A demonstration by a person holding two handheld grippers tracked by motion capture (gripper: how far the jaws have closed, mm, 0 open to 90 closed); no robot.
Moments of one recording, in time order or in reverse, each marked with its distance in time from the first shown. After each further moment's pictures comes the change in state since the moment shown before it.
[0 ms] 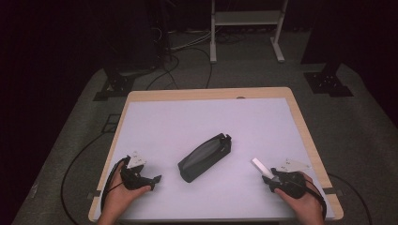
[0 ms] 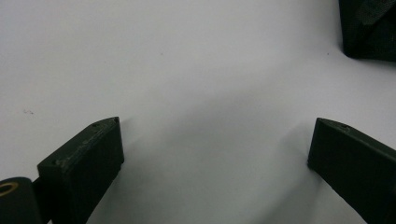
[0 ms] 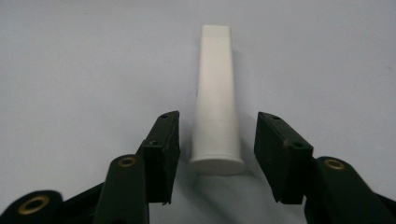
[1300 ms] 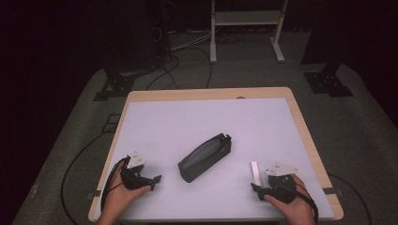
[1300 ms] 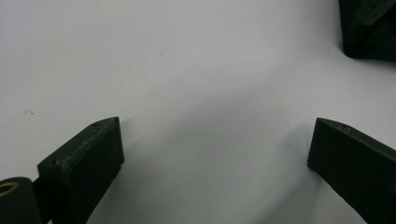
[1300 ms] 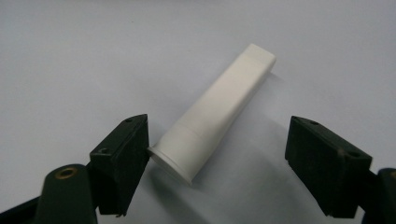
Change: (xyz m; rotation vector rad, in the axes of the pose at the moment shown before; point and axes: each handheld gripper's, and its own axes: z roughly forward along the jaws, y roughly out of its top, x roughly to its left) left arm 0.000 0.000 0.000 0.000 0.000 0.000; right arm 0.031 0.009 0.002 0.023 0.013 -0.018
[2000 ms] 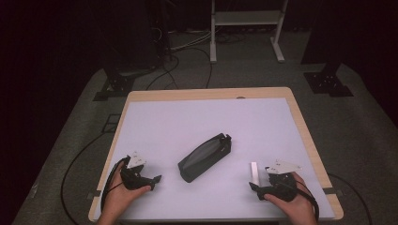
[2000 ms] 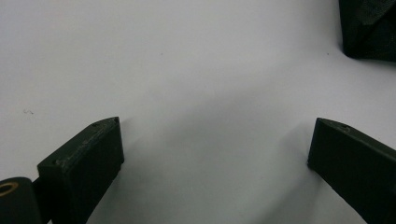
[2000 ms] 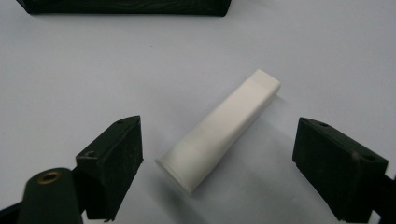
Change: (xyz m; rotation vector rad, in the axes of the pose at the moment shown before) left arm 0.000 0.000 0.000 0.000 0.000 0.000; right arm 0.000 0.009 -0.005 -0.040 0.060 -0.004
